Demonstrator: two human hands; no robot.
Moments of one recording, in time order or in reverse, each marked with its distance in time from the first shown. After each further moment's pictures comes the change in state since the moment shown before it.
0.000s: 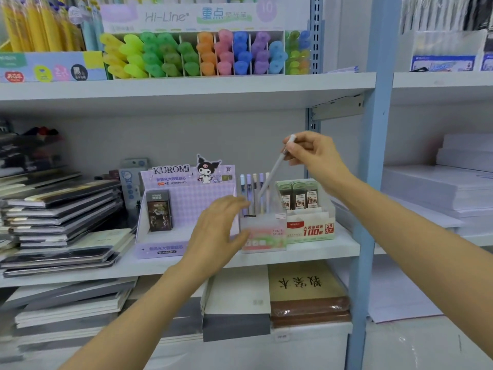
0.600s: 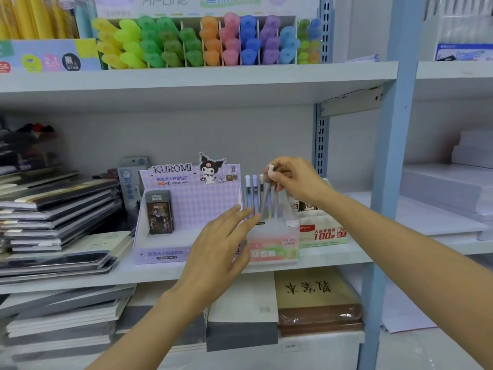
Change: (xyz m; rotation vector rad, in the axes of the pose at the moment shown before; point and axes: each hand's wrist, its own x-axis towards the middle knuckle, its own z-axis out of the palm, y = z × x) left_hand -0.018 -0.018 0.016 0.150 0.052 0.199; right_hand 0.014 0.047 0.041 -0.340 -0.225 -0.013
